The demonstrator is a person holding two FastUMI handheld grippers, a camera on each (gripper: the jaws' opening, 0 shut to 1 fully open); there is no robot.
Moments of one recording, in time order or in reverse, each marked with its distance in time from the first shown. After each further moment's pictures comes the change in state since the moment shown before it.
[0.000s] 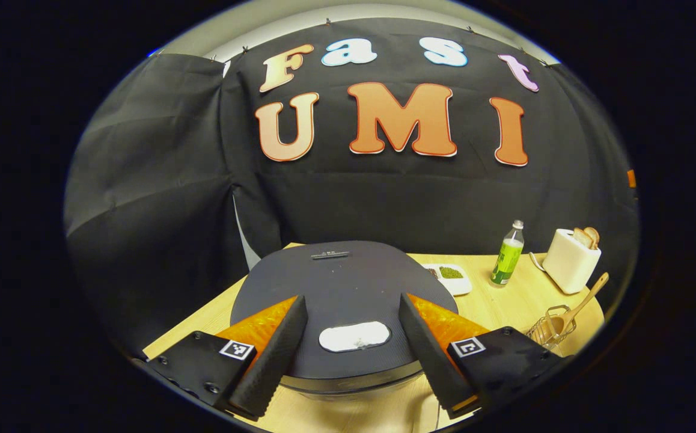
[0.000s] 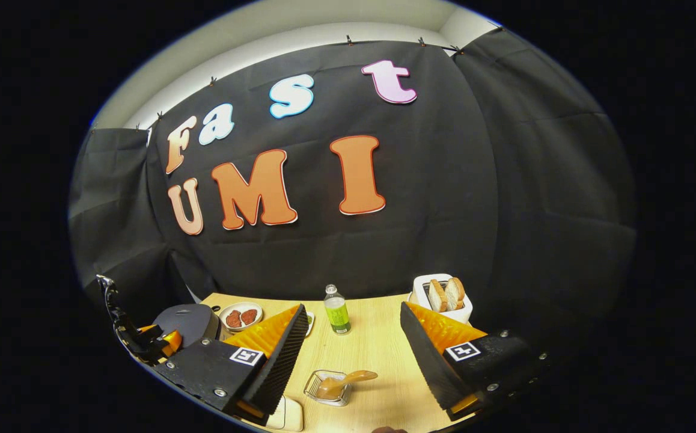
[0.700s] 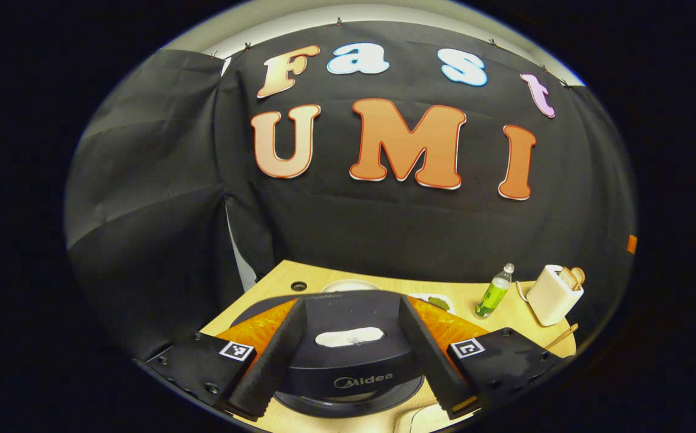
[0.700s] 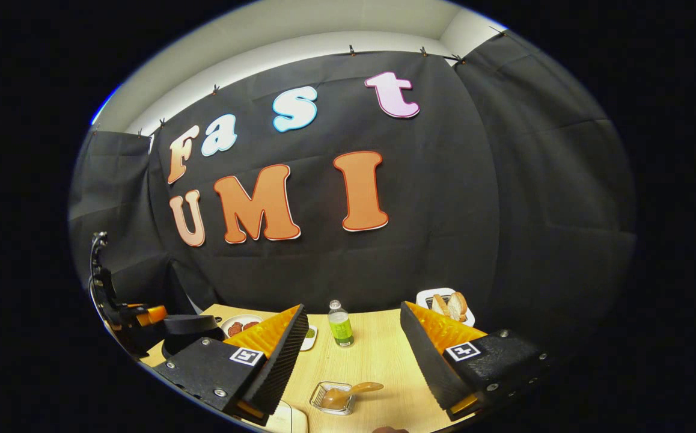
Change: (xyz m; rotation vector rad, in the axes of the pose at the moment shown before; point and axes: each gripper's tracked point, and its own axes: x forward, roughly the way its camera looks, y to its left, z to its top) left arm 0.011 0.013 0.073 -0.068 0.054 -0.047; right arm 0.001 0.010 0.023 0.002 -0.062 0.001
